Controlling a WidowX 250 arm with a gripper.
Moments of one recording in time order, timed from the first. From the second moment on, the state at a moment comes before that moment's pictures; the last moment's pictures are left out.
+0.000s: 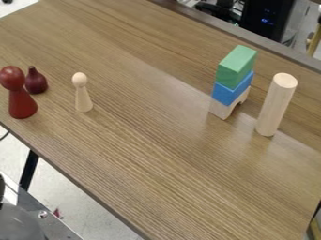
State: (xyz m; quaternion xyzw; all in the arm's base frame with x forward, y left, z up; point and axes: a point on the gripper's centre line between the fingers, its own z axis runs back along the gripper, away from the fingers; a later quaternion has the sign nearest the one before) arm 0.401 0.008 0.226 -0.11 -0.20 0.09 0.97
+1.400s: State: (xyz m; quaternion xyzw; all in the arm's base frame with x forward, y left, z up) arm 0.370 -0.047 0.150 -0.05 -0.14 -0.06 0.99
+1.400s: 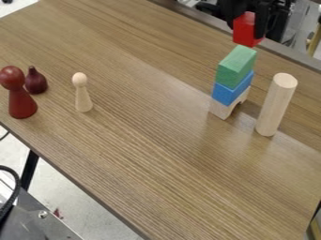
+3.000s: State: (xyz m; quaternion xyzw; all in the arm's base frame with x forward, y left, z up) arm 0.370 -0.046 0.131 0.00 -0.16 -0.06 0.99
